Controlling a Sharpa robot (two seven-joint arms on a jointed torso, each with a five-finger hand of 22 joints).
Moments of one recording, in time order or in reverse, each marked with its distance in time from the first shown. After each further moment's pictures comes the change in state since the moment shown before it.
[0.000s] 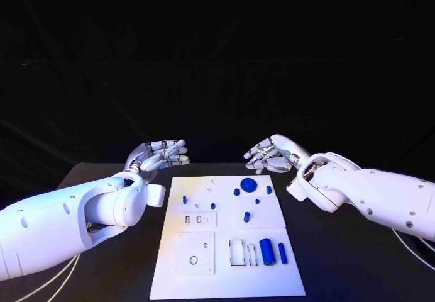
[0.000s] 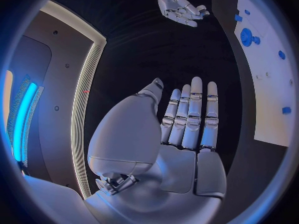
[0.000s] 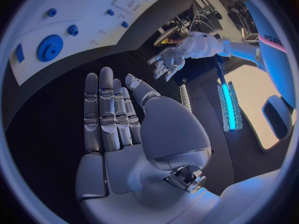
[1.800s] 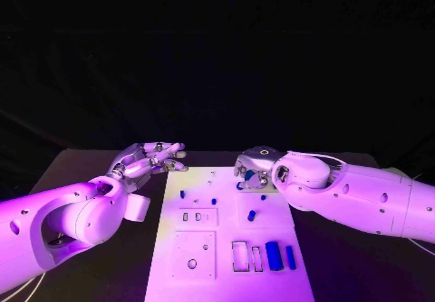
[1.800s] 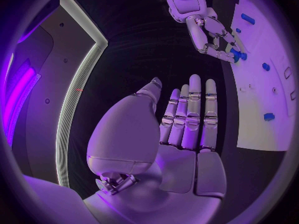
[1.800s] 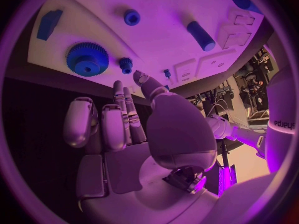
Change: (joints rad) left arm 0.060 -0.142 0.001 0.197 -0.057 0.109 -0.056; left_hand -0.026 -0.018 -0.013 -0.004 0.000 0.006 0.001 -0.055 -0.023 0.004 0.009 -0.074 -0.020 0.005 0.001 0.065 0.059 0.000 0.021 -0.018 0.031 0.006; right arm 0.043 0.109 -0.002 0.009 -0.782 0.180 -0.333; right_hand -0.057 -0.092 0.051 0.093 0.047 0.029 -0.030 -0.047 0.003 -0.072 -0.016 -0.019 0.074 0.056 -0.033 1.042 1.017 -0.072 0.403 -0.044 0.687 0.824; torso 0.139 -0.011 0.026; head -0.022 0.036
